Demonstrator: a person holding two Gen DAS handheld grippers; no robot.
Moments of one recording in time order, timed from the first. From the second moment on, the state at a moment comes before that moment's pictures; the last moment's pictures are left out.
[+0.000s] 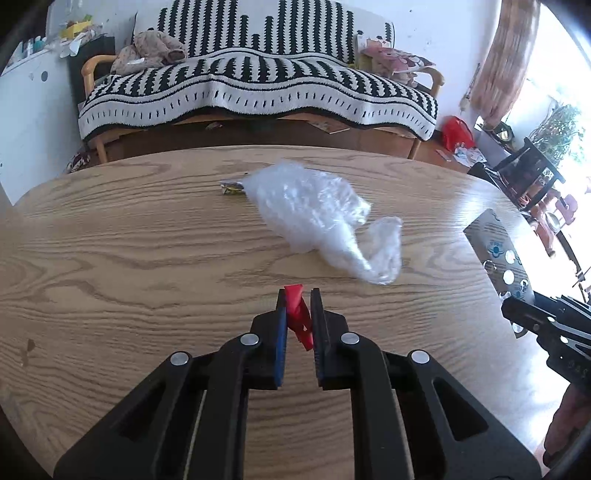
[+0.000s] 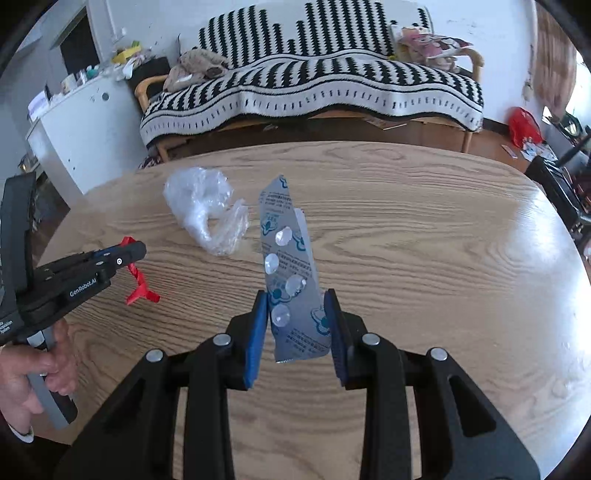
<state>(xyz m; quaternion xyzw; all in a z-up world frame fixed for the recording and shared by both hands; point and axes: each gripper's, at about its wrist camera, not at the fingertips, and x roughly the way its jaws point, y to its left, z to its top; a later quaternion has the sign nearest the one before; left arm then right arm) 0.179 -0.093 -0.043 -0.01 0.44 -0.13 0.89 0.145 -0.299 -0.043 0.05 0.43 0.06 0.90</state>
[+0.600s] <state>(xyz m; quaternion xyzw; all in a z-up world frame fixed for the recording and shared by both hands) 0.093 -0.229 -0.004 0.02 0.41 -0.25 0.88 0.021 -0.425 0.001 0.13 0.39 -0.07 0.91</state>
